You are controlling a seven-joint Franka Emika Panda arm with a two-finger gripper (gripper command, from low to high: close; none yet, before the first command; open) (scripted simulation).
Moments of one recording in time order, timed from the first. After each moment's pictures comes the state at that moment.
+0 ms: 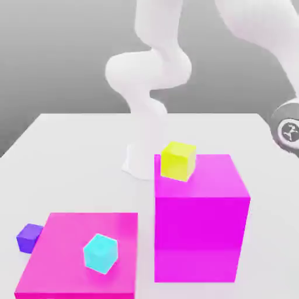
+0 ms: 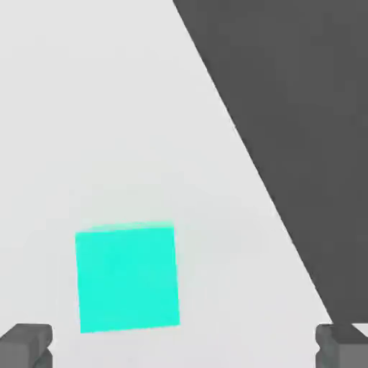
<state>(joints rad) 0.37 0.50 0.26 -2.12 -0.24 2.60 0.43</state>
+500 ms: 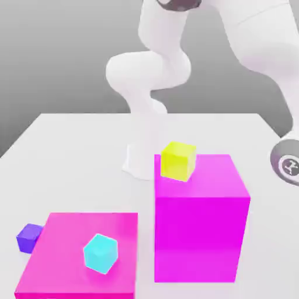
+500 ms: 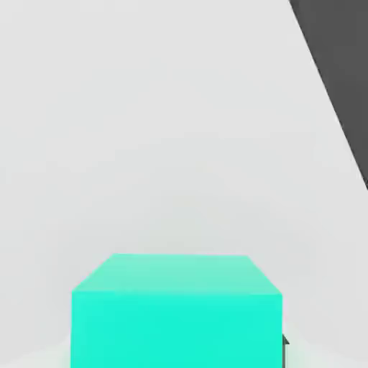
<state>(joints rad) 0.36 0.47 0.26 -2.12 -0.22 2.54 0.41</state>
